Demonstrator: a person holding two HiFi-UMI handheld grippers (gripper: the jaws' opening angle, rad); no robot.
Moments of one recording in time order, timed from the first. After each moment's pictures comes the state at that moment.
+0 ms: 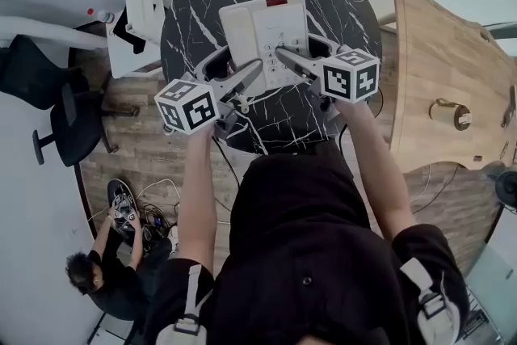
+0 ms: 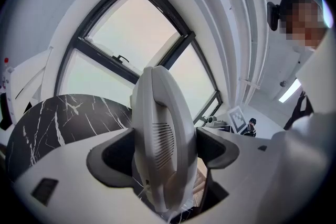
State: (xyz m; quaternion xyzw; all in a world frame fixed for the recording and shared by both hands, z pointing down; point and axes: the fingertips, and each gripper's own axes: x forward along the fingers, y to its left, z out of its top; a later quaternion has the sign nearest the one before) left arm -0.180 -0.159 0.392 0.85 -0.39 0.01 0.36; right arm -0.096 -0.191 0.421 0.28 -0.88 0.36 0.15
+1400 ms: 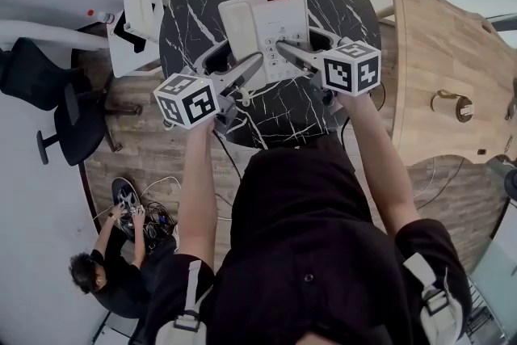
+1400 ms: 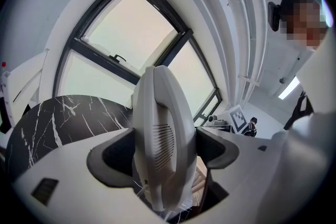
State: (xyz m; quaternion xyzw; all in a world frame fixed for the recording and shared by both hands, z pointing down) left arm -0.170 -0.159 0.386 0.85 -0.39 0.02 0.35; right arm -0.086 -0.189 0.416 0.28 -0.88 0.35 0.15
